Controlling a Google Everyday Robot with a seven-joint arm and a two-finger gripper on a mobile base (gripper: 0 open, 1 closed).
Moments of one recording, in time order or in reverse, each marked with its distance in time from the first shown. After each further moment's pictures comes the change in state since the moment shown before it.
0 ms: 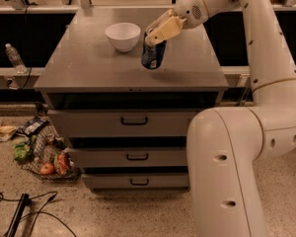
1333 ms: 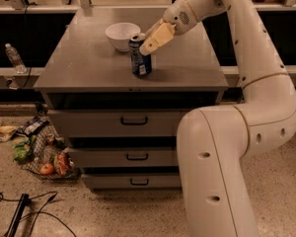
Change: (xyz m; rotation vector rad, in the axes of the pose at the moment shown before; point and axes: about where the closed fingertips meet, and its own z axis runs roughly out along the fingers) arm 0.014 -0.005 0.036 -0.044 0.092 0.087
